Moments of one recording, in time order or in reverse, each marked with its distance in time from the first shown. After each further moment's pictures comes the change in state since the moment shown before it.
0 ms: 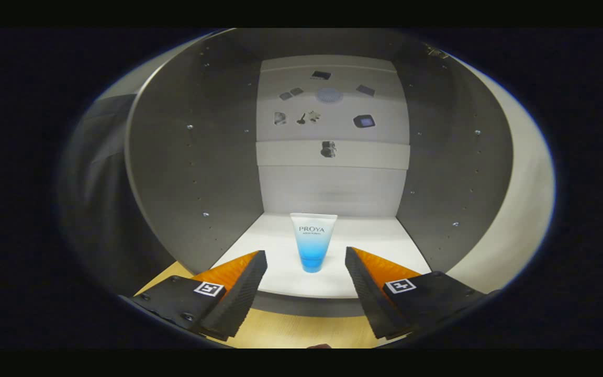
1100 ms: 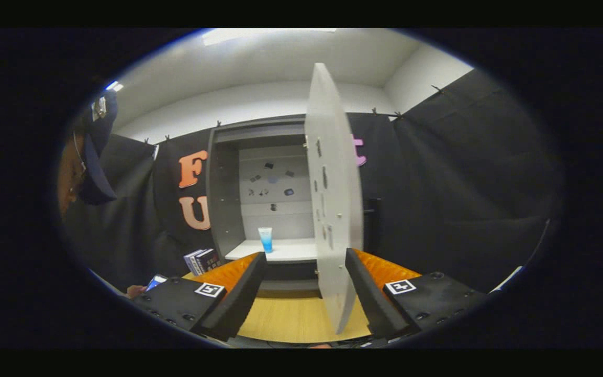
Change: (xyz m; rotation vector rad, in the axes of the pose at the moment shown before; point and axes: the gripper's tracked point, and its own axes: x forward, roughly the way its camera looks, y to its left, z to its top) arm -0.451 -0.104 -0.044 0.120 -0.384 -0.227
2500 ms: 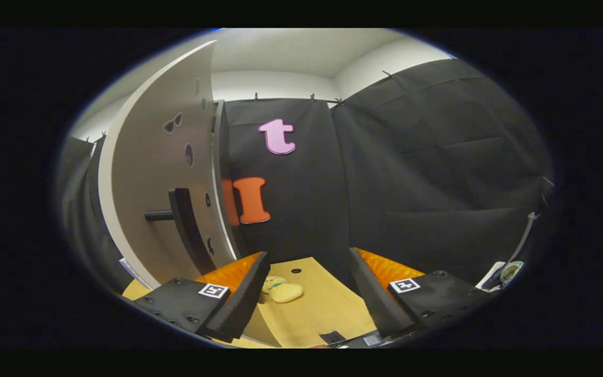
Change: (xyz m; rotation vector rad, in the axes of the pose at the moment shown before) arm 0.101 -0.154 -0.018 0.011 0.052 -0.304
